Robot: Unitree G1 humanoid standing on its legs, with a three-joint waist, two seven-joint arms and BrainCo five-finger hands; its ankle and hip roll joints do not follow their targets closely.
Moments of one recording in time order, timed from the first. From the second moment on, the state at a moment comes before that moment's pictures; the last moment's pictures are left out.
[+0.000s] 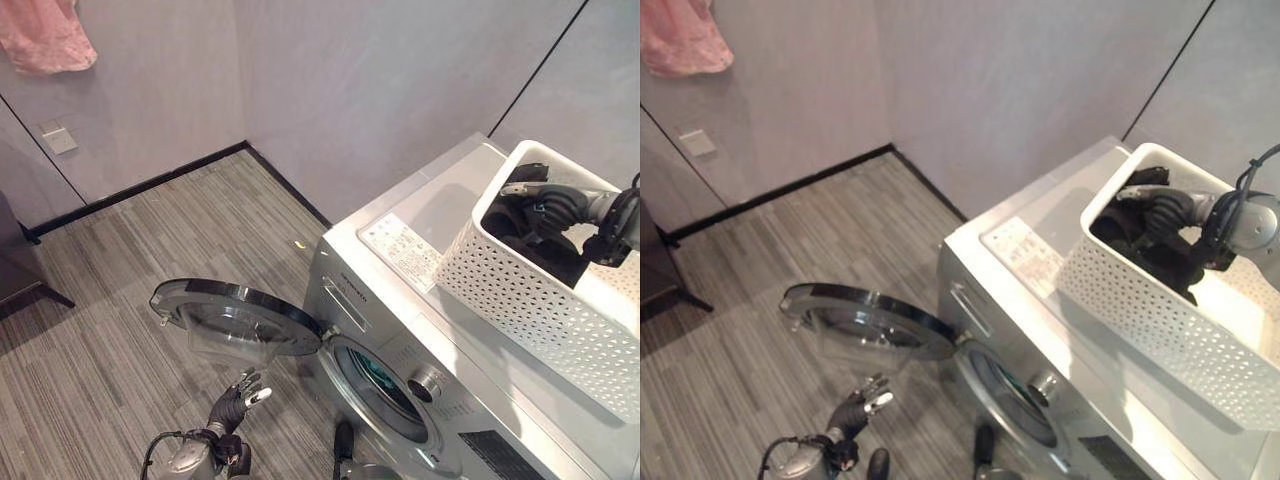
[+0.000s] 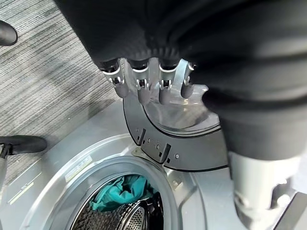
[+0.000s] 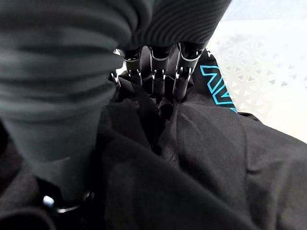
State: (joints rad) left arm 0.20 0.36 -0.29 0.45 -0.59 -0.06 -0.14; right arm -0.82 -1.47 0.78 0.19 0.20 0.00 0.36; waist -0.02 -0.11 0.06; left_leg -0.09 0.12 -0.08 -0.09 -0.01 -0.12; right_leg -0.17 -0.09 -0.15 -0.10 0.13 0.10
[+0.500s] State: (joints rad) left arm 0.18 0.42 -0.33 0.41 -0.63 -0.06 -0.13; right arm -0.62 -1.24 0.40 0.30 0.00 0.02 0.30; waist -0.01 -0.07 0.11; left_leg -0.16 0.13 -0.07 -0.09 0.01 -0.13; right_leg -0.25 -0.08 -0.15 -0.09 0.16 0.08
